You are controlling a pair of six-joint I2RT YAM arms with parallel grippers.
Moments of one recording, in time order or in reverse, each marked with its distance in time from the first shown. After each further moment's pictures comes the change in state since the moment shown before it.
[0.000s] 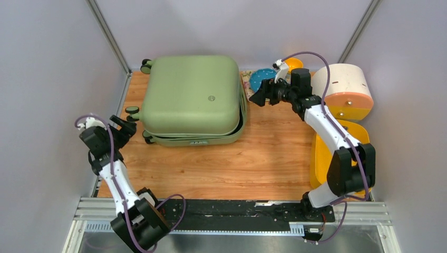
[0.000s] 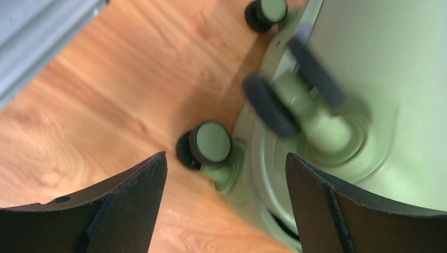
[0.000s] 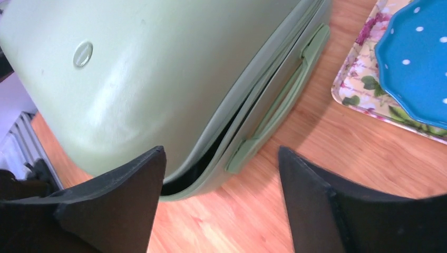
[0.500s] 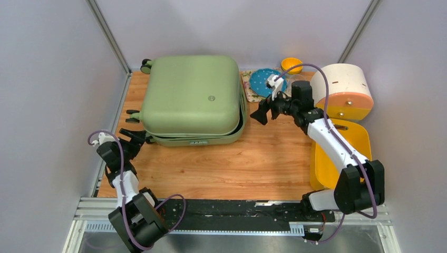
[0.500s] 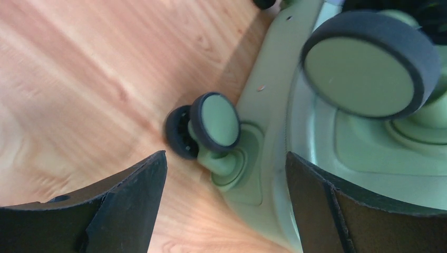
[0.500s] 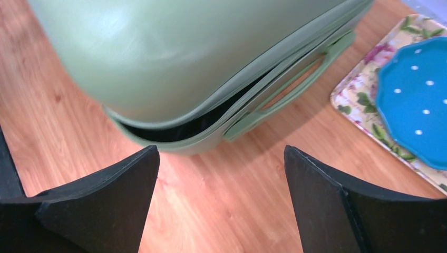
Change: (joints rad) left arm -0.026 -0.041 -0.398 0.380 0.032 -0.222; right arm 0.032 -0.187 -0.189 -0.010 -0.053 -0.380
